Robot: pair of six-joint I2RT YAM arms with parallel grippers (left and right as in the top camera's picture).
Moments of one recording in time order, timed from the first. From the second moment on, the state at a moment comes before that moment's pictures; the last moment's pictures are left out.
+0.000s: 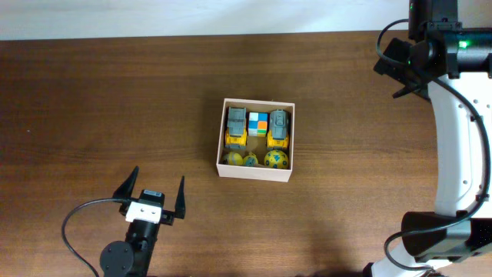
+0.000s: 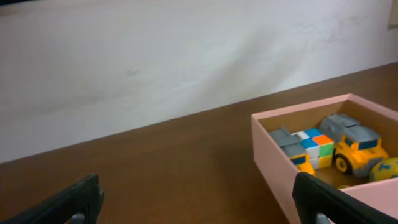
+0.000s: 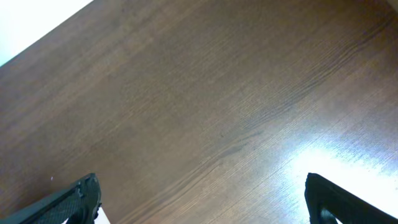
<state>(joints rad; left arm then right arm) -0.05 0.03 0.03 0.02 0.15 0.17 -0.03 1.81 2.11 -1.41 0.31 0.58</state>
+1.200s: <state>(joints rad) -0.03 0.01 0.02 -0.07 0.14 0.22 -0.03 1.81 2.11 -1.41 0.31 0.58</state>
